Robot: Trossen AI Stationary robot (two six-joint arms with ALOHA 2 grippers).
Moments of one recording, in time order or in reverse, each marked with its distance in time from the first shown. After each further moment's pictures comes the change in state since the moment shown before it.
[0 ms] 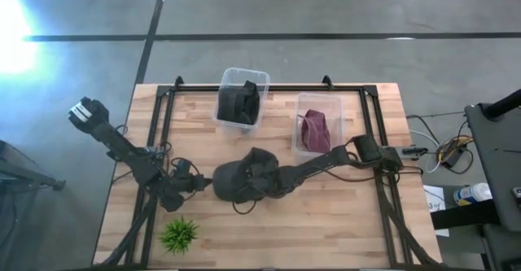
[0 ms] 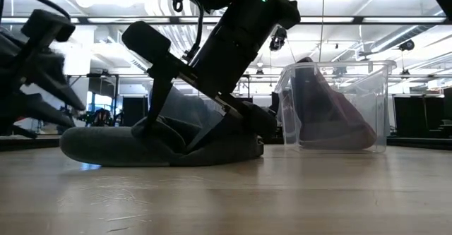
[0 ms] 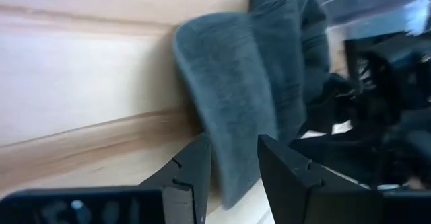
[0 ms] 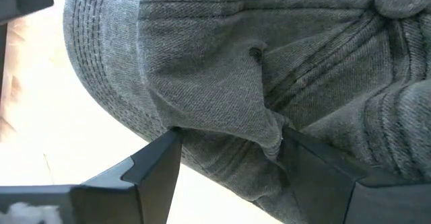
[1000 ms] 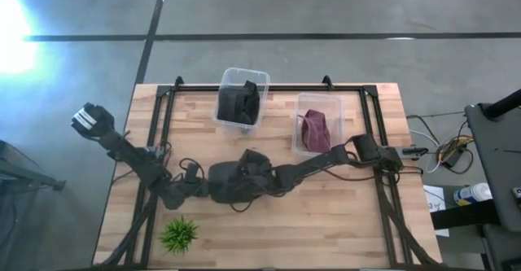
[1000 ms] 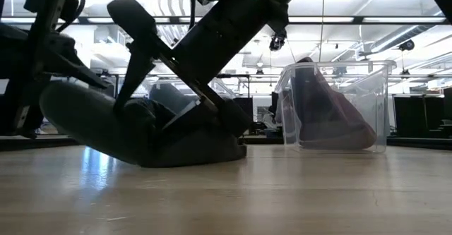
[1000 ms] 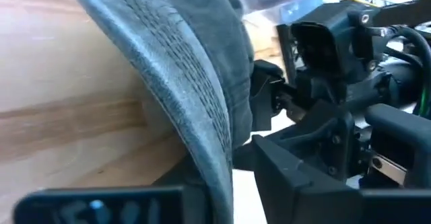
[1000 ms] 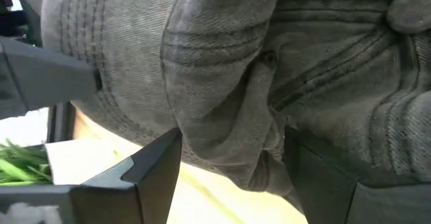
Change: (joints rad) left arm 0.043 0.145 -0.048 0.552 -0.032 0.305; right arm -0.011 0.002 -0.002 0.188 -0.028 -0.005
